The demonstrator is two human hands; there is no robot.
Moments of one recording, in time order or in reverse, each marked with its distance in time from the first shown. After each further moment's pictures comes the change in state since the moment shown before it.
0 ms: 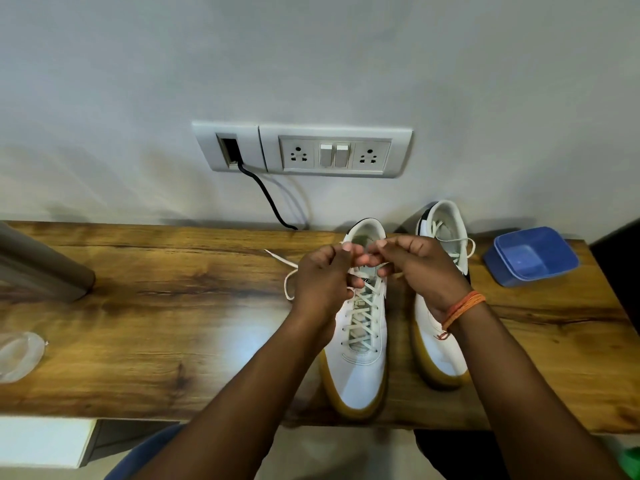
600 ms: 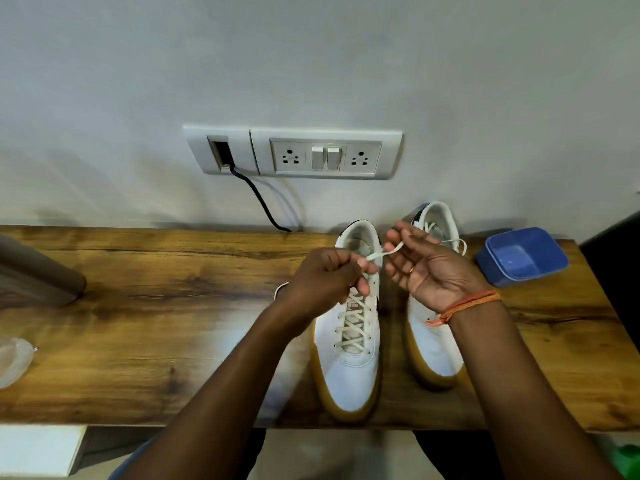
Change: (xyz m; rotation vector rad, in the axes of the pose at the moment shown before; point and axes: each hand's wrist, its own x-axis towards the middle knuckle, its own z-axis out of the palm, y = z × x) left_hand 0.008 0.008 -0.012 0.408 -0.342 0.111; right_hand 0.007 0.000 -0.021 0.797 0.029 0.300
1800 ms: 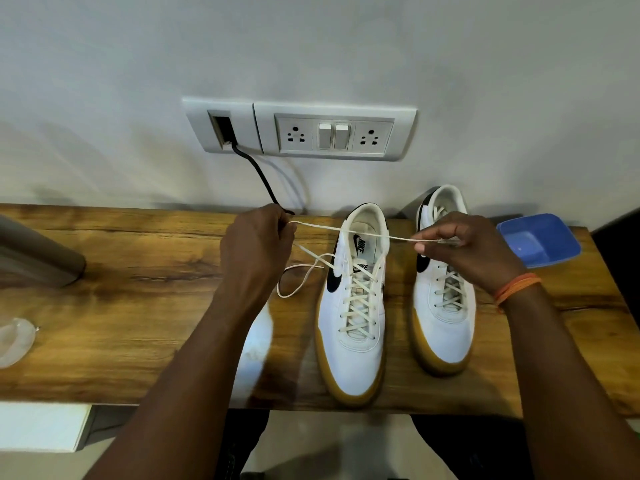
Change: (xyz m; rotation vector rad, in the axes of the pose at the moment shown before) left_hand 0.009 -0.026 -0.069 0.937 0.681 0.214; right_hand 0.003 -0.025 -0.044 -1.340 -0.024 -0.593
